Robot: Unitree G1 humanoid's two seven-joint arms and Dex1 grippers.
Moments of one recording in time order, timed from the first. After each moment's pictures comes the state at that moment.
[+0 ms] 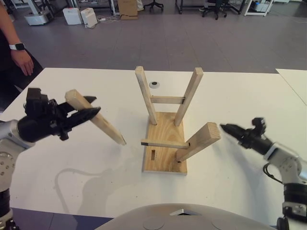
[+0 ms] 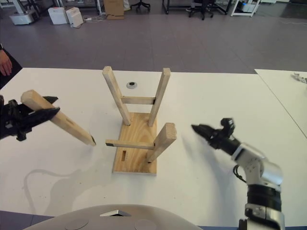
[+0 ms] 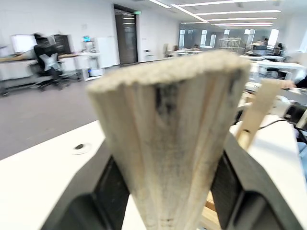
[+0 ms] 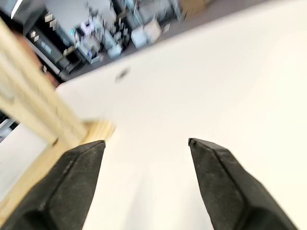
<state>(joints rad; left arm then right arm) 0.11 0.84 0.49 -0.31 -0.98 0.47 -1.17 0.03 -0.50 -0.33 0.08 0.63 0.71 0.84</state>
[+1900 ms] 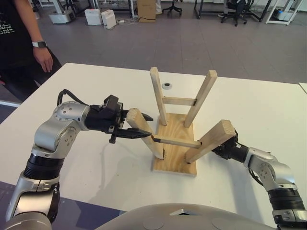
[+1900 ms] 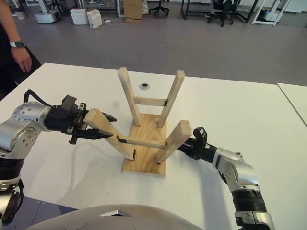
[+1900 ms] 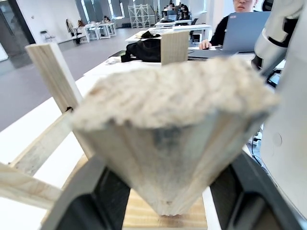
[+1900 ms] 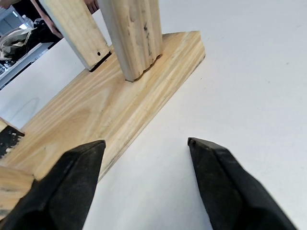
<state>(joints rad) -0.33 0.72 -0.05 -0.29 -0.72 0.50 -1.35 0.06 -0.49 -0.08 0.05 0.53 0.59 0.84</state>
